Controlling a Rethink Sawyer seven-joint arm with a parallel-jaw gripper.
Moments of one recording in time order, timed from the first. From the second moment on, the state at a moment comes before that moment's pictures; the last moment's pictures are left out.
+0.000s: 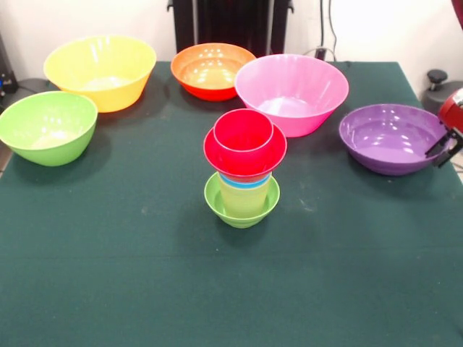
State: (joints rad) arm 0.43 -0.02 -0.47 0.83 0.33 1.12 2.78
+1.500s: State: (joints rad) arm 0.29 -0.08 -0.53 0.56 0.33 1.50 2.78
